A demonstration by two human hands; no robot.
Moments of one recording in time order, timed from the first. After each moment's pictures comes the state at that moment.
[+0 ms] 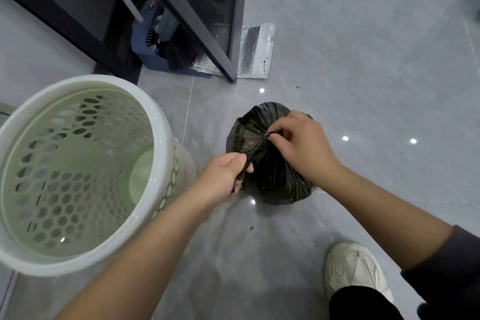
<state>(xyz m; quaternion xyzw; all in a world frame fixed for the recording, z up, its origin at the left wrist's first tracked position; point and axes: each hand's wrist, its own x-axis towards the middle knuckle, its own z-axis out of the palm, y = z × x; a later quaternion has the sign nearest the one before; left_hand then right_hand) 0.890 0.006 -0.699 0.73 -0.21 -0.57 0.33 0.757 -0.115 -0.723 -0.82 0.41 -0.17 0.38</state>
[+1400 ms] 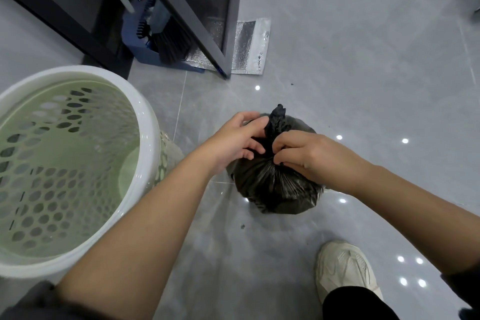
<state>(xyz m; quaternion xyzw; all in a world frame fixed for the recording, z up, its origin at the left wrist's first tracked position) 0.894 -0.060 -0.717 0.66 -0.21 -0.62 0.38 0.711 -0.131 -0.717 -0.97 0.07 -0.08 0.24</state>
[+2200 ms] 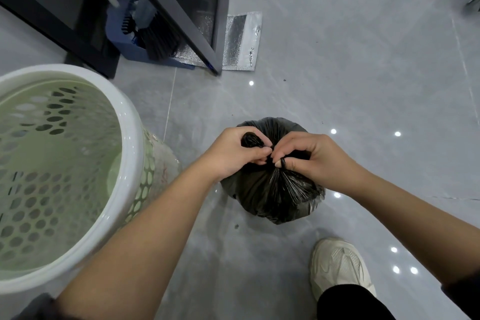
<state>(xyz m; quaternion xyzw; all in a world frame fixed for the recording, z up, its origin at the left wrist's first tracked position) 0.880 -0.050 -0.735 0.63 -0.33 -0.59 0.39 0.696 -0.128 -0.735 -0.77 0.24 -0.13 0.58</state>
